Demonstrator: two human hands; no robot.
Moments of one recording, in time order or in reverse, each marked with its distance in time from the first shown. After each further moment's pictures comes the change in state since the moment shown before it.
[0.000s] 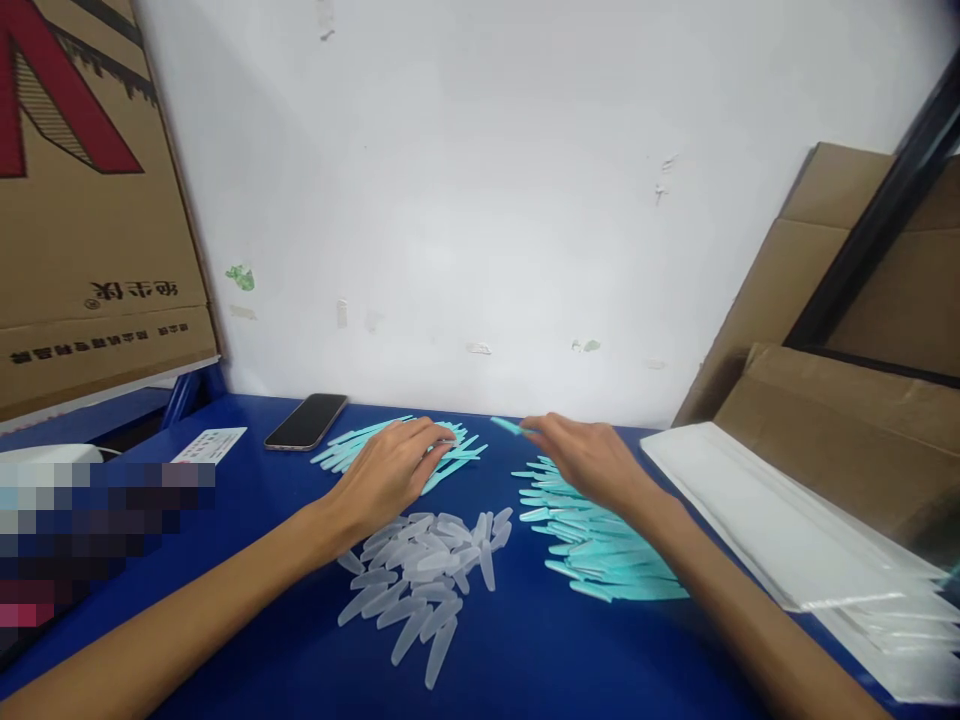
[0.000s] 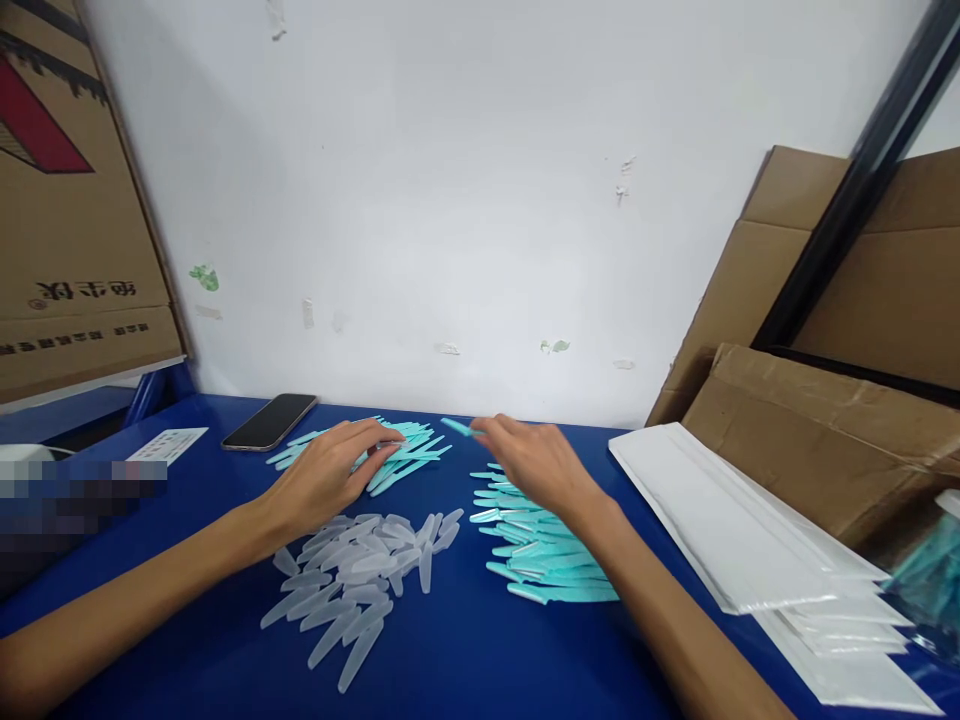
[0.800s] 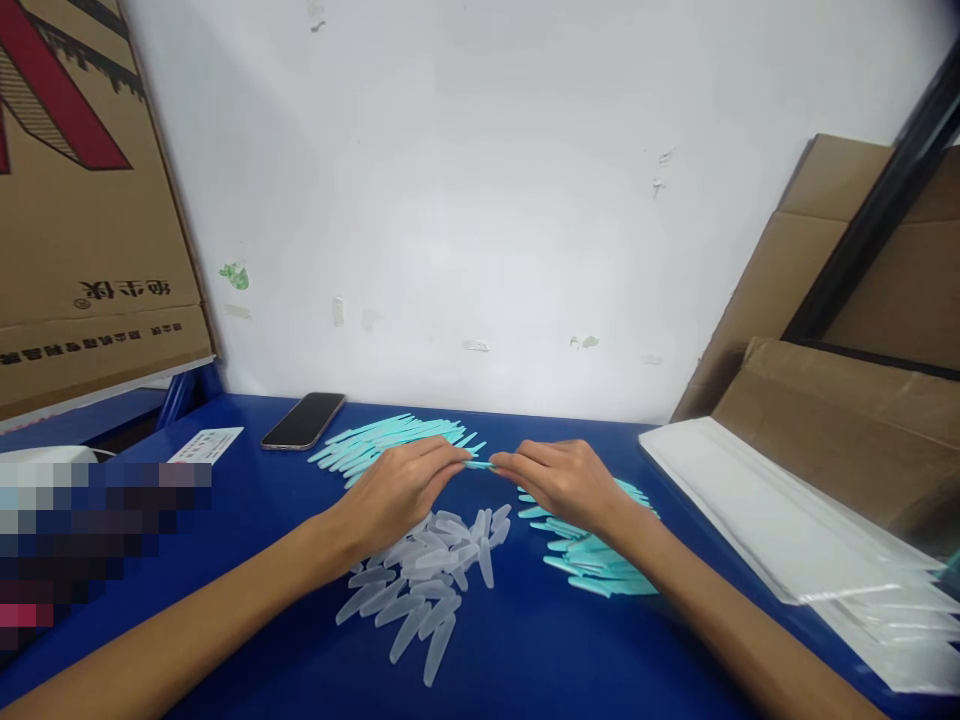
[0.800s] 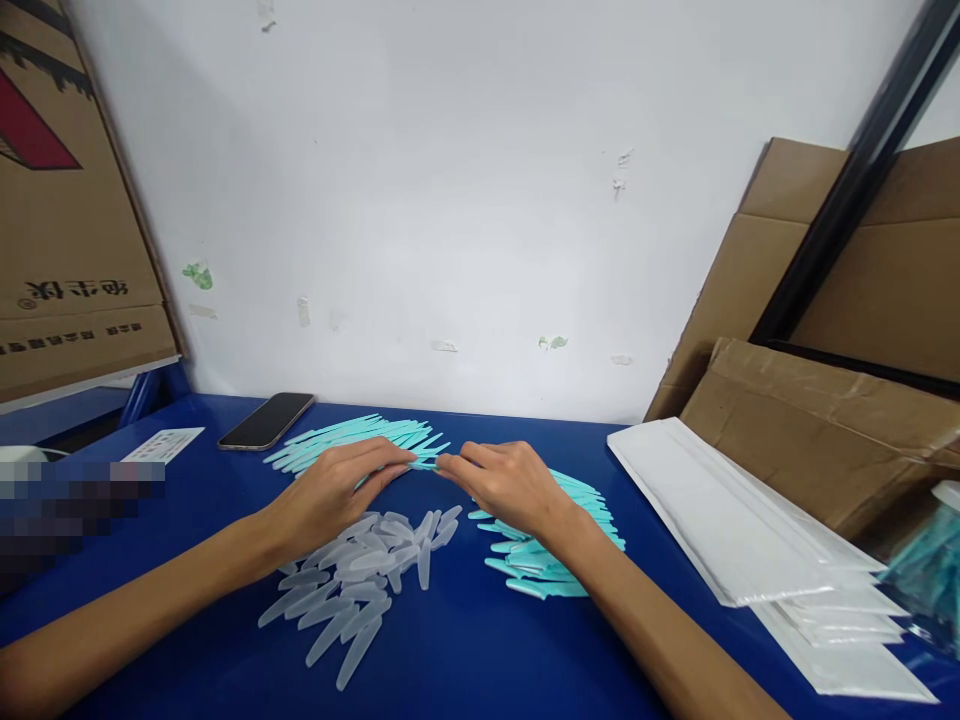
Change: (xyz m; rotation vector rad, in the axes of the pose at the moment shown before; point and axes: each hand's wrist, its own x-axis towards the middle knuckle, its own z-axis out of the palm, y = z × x) left_hand -0.006 0.015 0.004 -0.149 -0.027 0.107; right_hand -0.004 -0.032 0.007 0.065 0.142 -0.247
